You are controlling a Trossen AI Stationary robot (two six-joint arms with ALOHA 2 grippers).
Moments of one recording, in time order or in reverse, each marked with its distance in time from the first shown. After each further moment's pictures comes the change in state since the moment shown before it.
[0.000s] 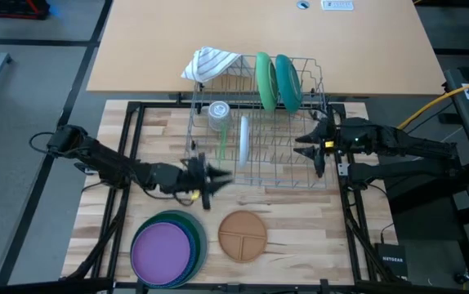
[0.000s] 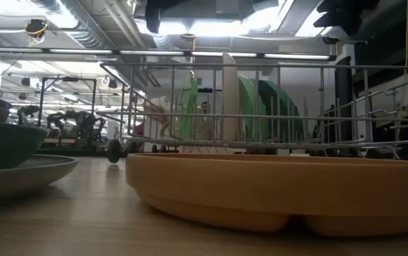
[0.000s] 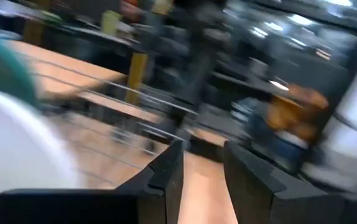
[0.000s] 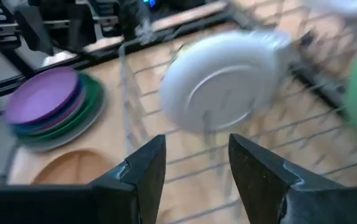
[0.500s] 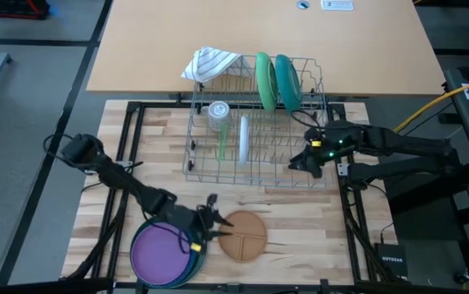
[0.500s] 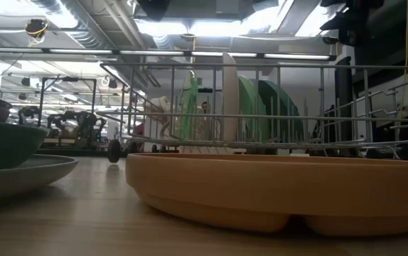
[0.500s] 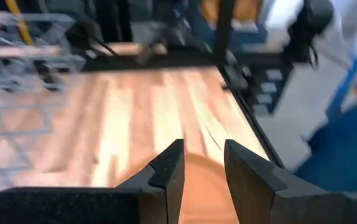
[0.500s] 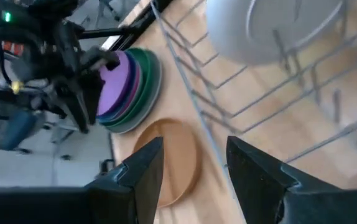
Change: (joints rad) left arm -0.231 0.221 0.196 -0.312 0.117 0.115; right arm 0.000 0.109 0.000 -0.022 -0.292 0.455
